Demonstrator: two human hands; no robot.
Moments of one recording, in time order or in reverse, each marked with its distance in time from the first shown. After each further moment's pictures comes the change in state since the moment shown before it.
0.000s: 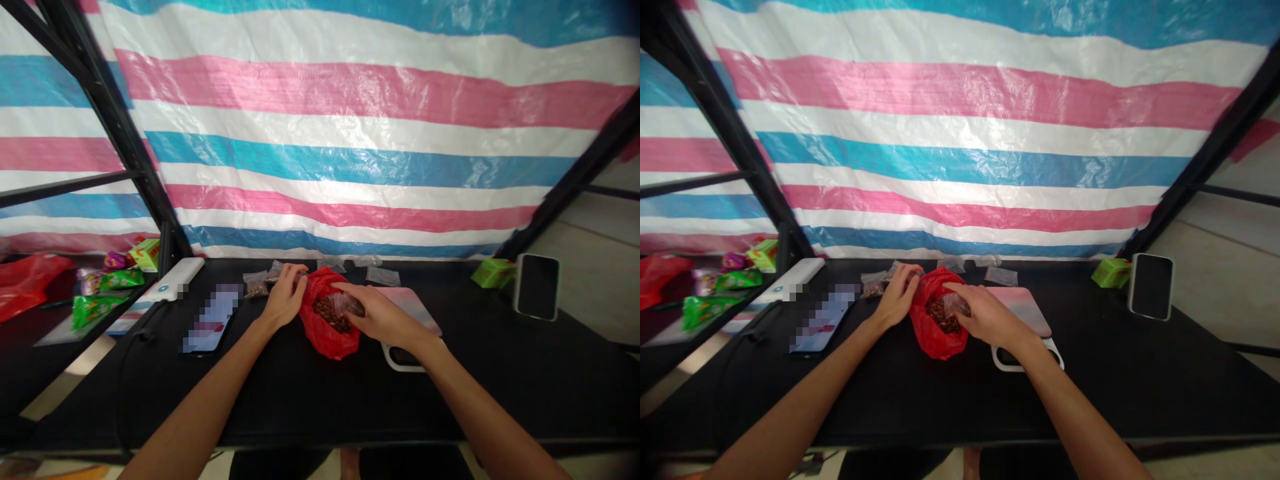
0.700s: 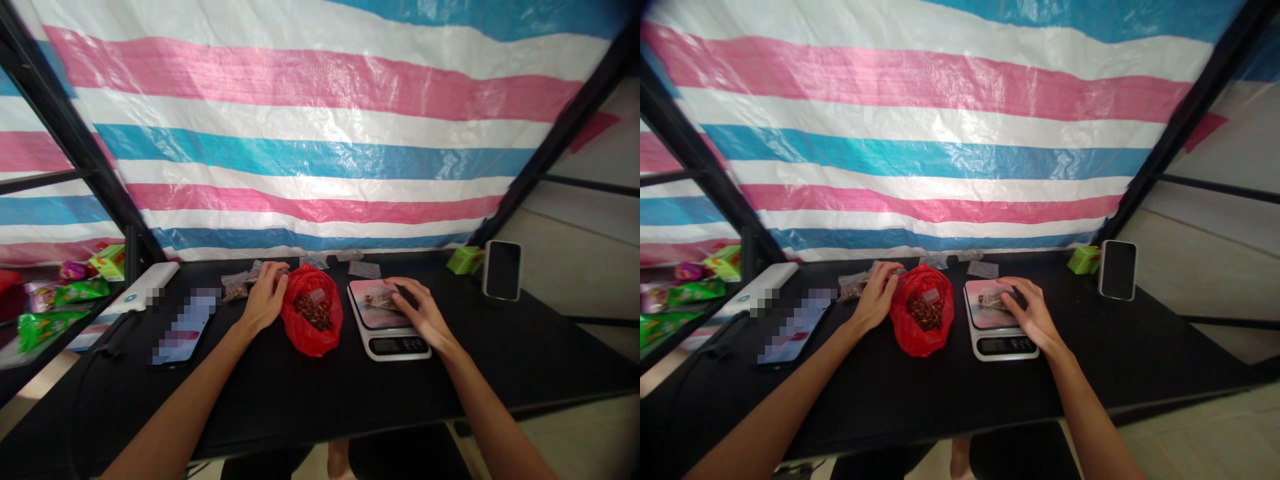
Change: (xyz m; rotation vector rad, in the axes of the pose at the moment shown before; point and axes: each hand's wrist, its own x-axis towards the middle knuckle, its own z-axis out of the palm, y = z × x) left_hand 0.001 0.007 -0.001 0.042 0.022 0.024; right_hand -0.095 0.097 -0.031 0.030 0.450 0.263
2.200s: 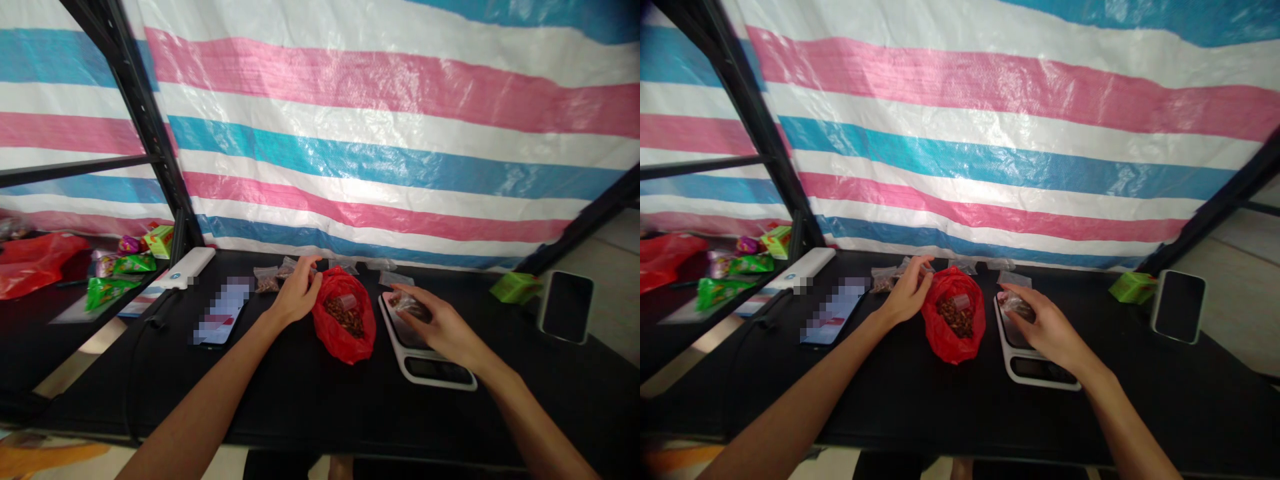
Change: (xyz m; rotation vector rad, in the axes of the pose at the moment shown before) left_hand 0.006 -0.003 -0.006 -0.101 -0.015 0.088; right_hand 0.033 -0.056 0.021 -0.006 -0.250 -0.114
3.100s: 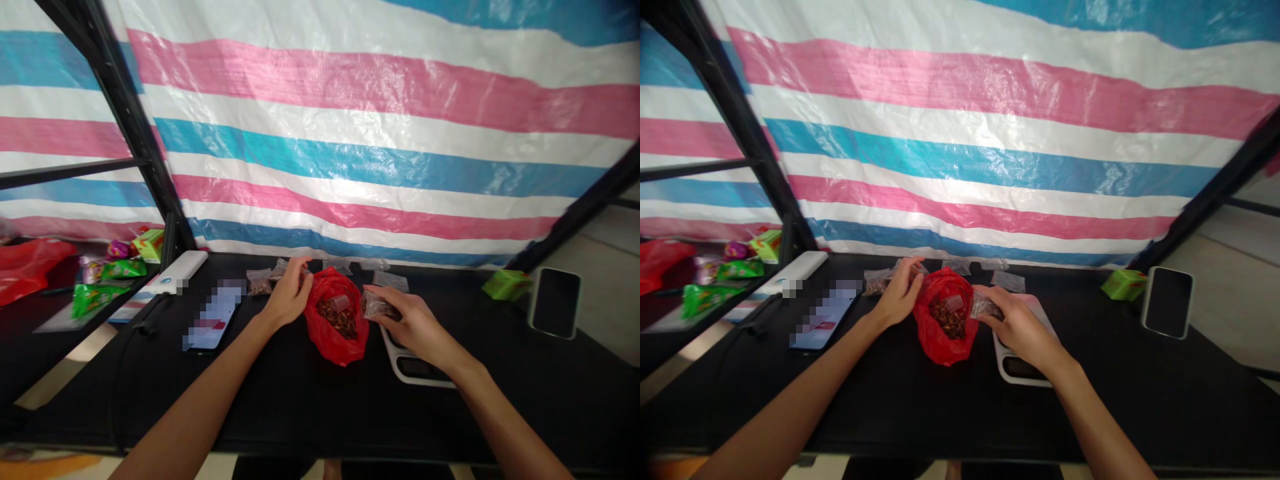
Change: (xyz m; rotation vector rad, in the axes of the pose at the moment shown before) left_hand 0.000 -0.005 0.002 -0.004 0.019 0.017; right_hand 0.011 -0.028 0.015 -0.016 -0.075 -0.109
